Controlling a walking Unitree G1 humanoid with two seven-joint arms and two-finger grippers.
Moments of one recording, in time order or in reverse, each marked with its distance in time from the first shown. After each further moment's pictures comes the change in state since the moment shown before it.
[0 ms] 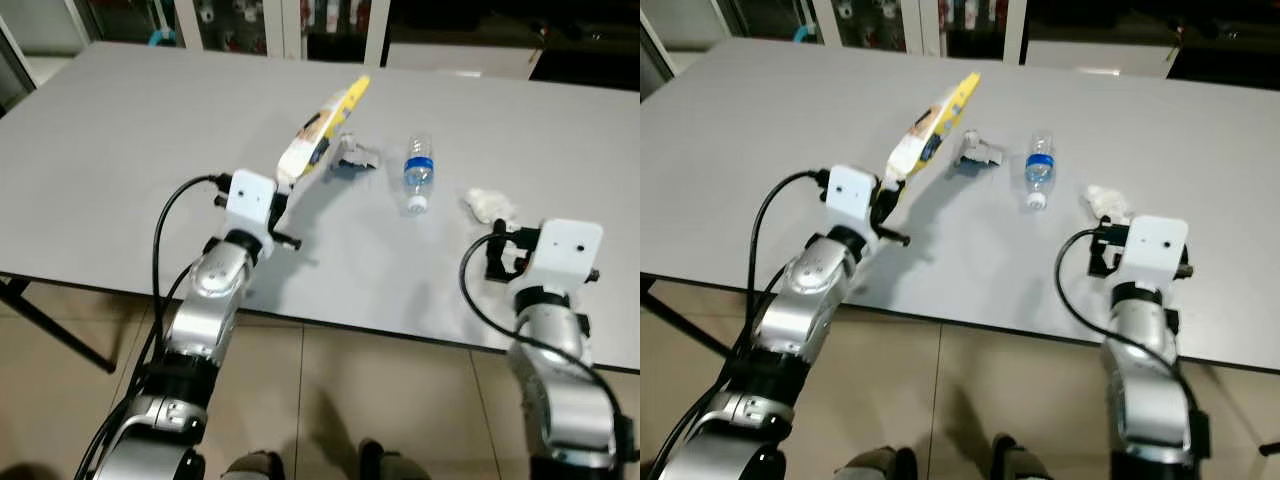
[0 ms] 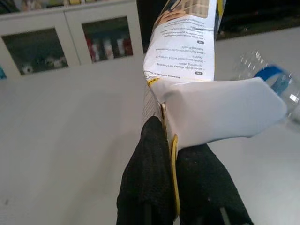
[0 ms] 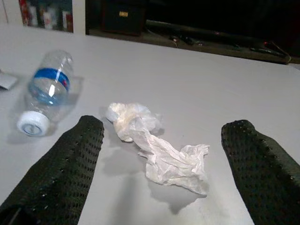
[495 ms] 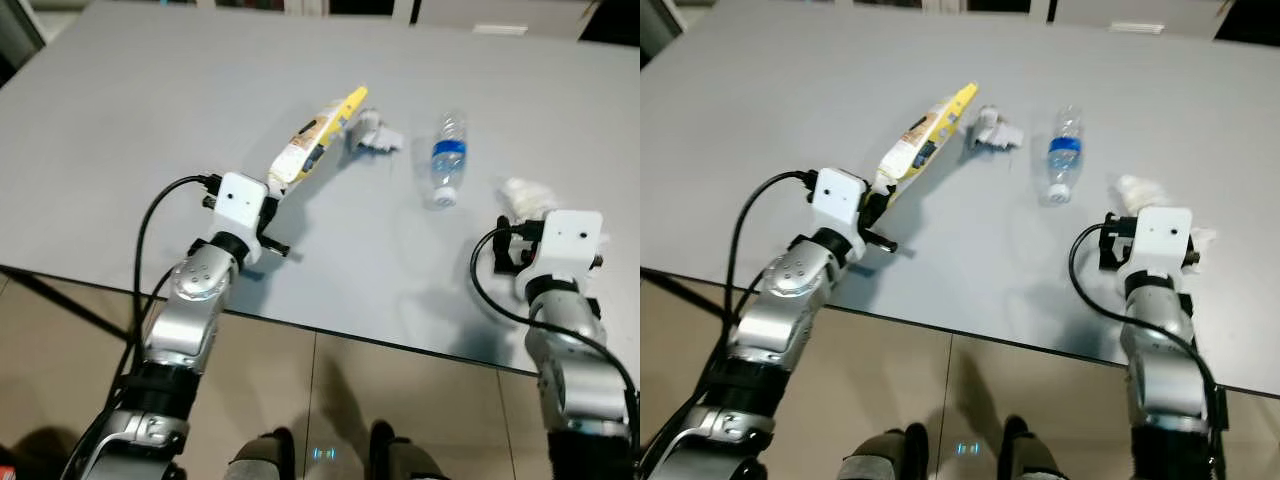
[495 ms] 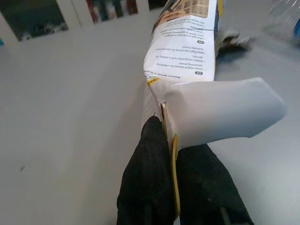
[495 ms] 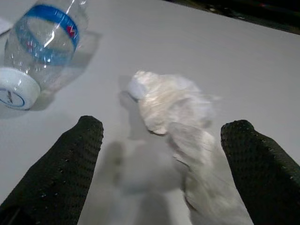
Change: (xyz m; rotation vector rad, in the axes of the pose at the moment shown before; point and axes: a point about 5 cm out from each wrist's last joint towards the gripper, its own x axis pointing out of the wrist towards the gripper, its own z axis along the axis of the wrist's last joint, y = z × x) left arm -0.015 0.011 0.005 0.058 0.026 -0.026; right arm 0.027 -0.012 -0.009 -0.057 0.015 0.083
